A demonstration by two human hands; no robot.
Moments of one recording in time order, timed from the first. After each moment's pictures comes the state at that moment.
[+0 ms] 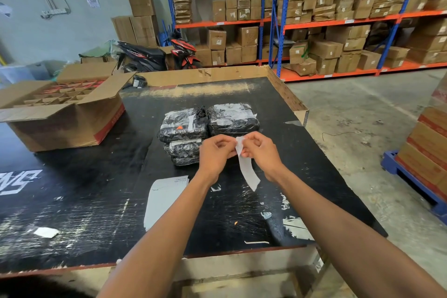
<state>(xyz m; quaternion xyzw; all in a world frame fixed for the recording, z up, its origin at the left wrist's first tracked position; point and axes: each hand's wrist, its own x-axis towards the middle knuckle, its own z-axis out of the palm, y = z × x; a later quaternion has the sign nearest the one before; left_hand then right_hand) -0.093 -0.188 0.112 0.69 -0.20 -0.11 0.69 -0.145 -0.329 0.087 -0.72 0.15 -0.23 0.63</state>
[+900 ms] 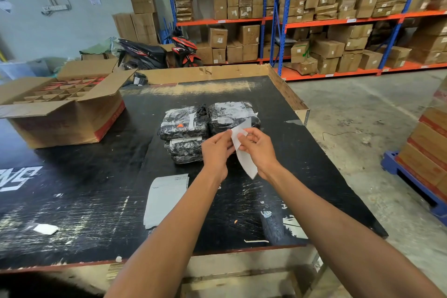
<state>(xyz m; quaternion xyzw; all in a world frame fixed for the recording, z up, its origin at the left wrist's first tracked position) -0.097 -0.206 0.114 0.54 -0.05 -0.15 0.82 -0.134 -0.315 0.090 -0.67 0.16 -0.25 0.68</state>
